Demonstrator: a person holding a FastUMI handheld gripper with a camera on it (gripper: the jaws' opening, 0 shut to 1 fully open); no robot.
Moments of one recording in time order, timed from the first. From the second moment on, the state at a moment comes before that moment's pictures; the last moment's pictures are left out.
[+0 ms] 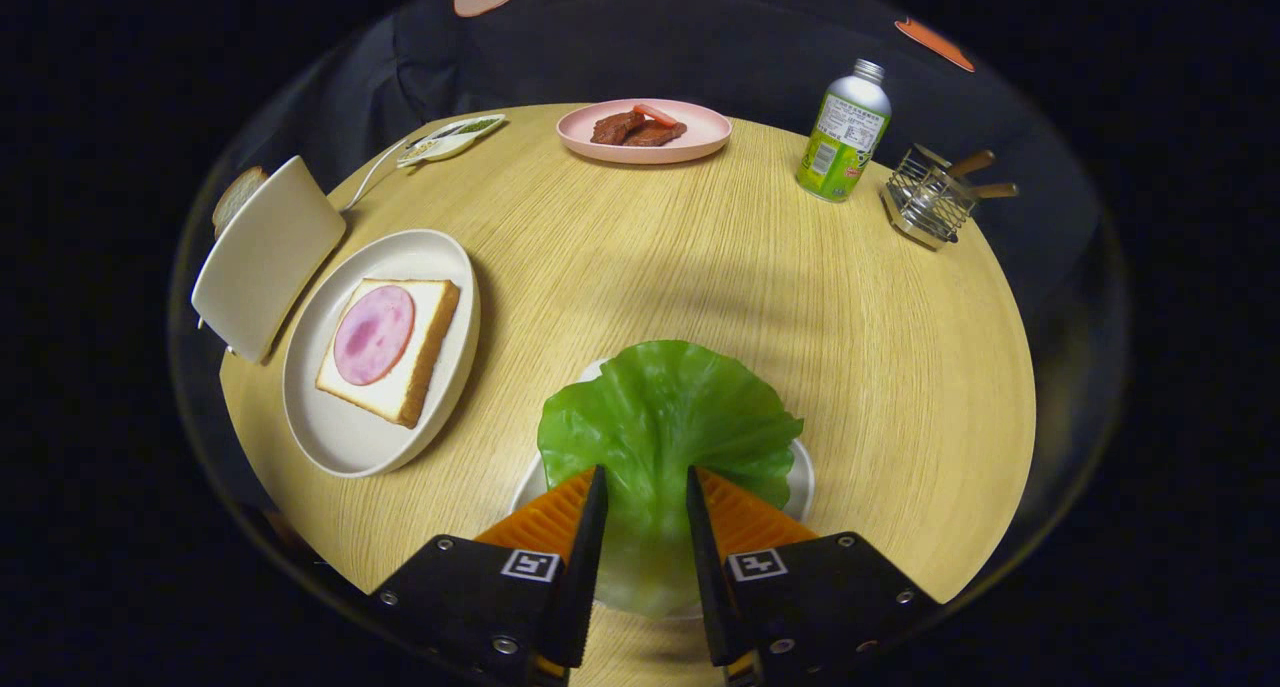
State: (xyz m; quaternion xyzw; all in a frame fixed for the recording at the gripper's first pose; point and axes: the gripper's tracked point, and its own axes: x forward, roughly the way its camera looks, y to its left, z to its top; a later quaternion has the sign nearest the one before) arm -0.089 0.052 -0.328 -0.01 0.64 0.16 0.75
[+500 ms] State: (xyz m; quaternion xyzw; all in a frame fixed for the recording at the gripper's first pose) arm -0.077 0.047 -0.326 0.04 0.61 0.14 0.78
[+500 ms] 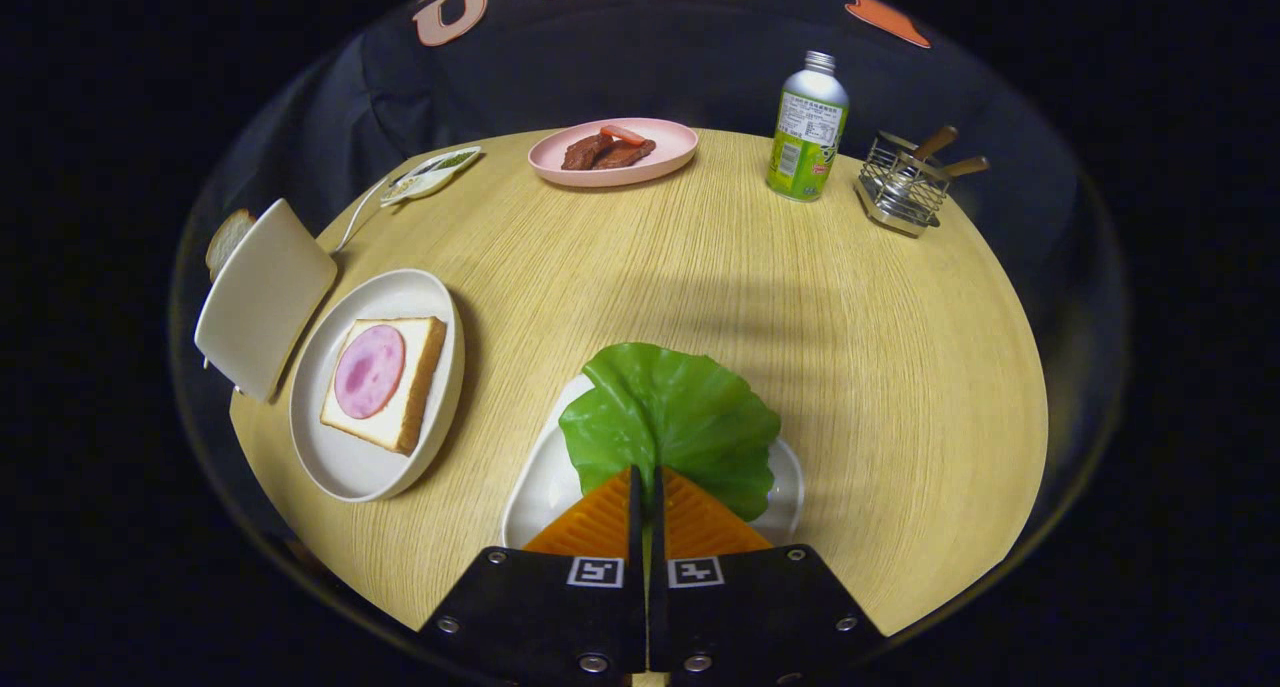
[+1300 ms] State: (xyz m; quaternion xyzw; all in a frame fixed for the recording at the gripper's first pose) arm -0.028 0.113 -0.236 0.11 0.51 0.20 0.83
